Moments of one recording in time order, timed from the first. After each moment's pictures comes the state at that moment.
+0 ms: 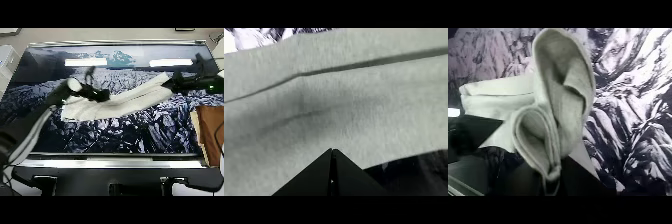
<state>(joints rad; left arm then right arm) -0.46 -1.79 1.59 0.94 -0.88 -1.61 -0.26 -1.45 1.47 -0.71 1.33 1.40</state>
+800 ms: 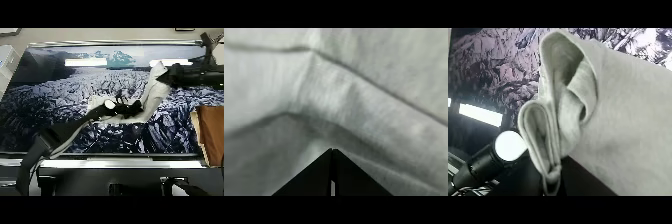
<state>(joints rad) -0.70 -2.11 1.74 0.36 -0.61 -1.63 -0.12 -1.25 1.47 -0.72 1.33 1.46</state>
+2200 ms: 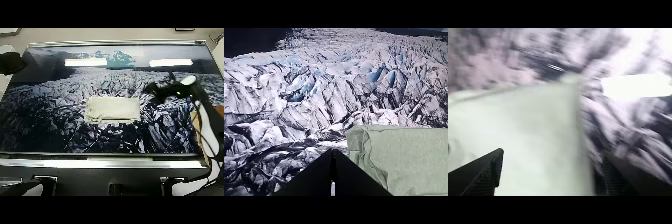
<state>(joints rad) 0.01 -1.20 1.75 1.34 -1.31 -1.60 -0.12 -1.71 1.41 -0.79 1.17 1.55</state>
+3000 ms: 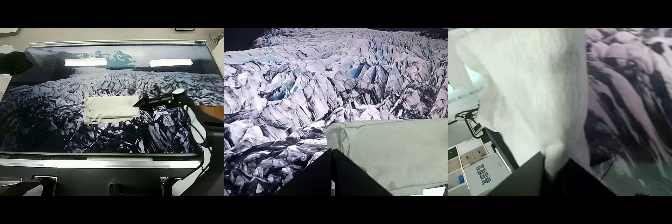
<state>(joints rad) -0.04 -1.20 1.75 1.32 -1.30 -1.62 -0.10 -1.89 1.41 -0.45 1.37 1.29</state>
